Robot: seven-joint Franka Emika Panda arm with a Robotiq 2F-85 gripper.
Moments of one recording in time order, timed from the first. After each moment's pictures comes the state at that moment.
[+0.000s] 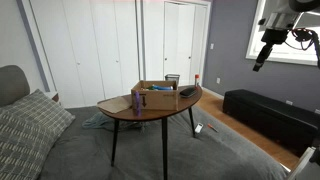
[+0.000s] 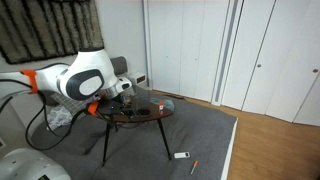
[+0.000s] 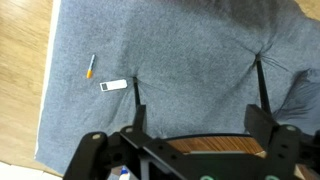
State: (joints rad) arm -0.05 -0.98 -0.22 -2.73 -0.18 1.99 -0.41
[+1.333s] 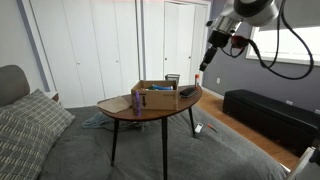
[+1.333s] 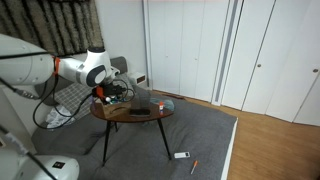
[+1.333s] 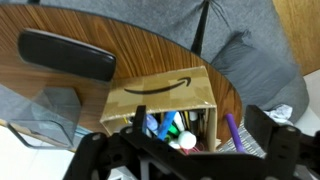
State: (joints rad) arm 0.40 -0.52 -0.21 -2.52 0.13 2.36 -0.60
